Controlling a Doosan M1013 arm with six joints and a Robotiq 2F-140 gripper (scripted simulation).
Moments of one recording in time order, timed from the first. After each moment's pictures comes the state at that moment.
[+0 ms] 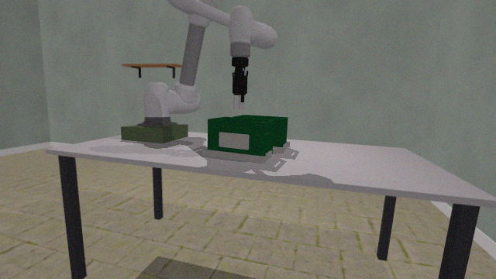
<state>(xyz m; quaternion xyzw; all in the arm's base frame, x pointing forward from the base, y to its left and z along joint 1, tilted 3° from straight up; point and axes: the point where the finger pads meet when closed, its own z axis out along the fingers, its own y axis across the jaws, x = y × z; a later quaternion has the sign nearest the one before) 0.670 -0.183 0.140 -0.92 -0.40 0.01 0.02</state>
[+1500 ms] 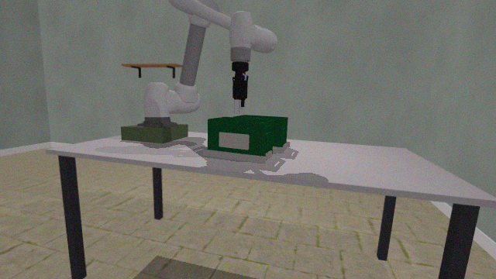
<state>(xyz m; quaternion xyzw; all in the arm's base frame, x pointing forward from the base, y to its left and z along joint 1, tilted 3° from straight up) 0.671 -0.184 0.119 -0.92 -0.40 0.01 0.02</state>
